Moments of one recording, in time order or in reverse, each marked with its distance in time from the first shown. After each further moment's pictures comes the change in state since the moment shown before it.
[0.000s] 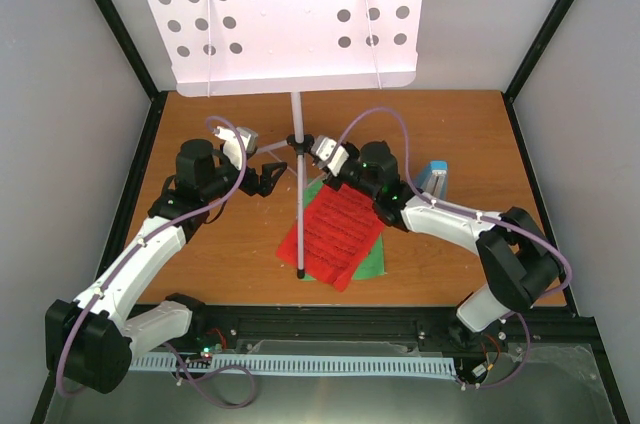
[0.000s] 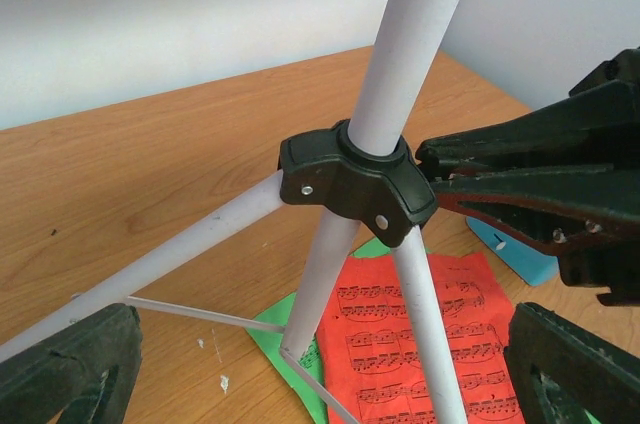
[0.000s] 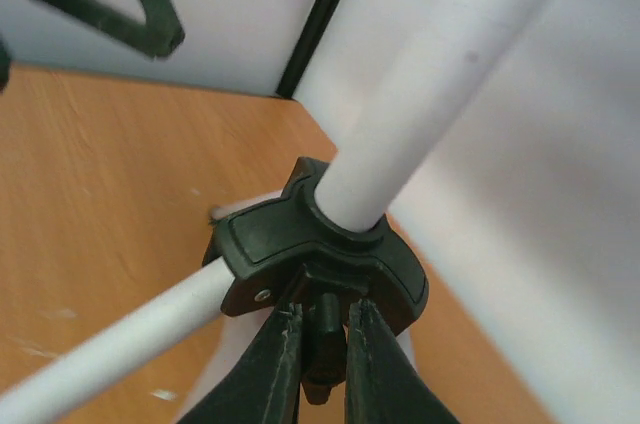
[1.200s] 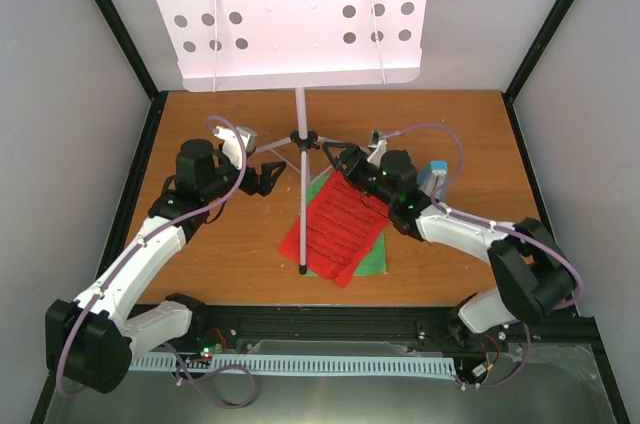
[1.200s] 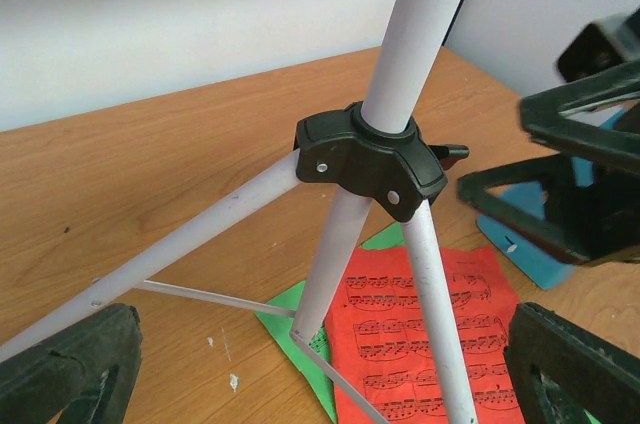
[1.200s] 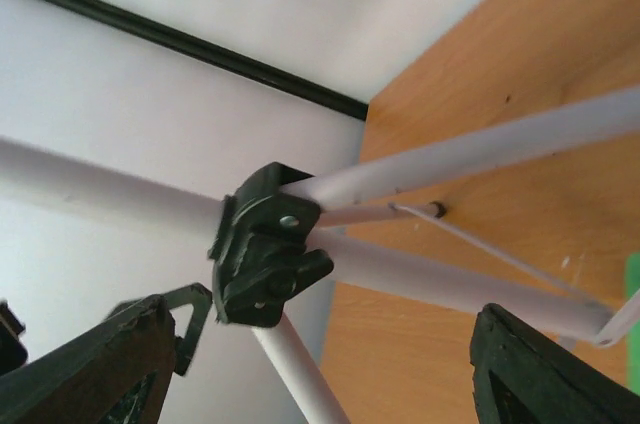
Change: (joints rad) left arm 0.000 0.000 0.000 0.000 -0.021 0.001; right arm -0.059 -0.133 -0.169 0.092 0.038 1.479
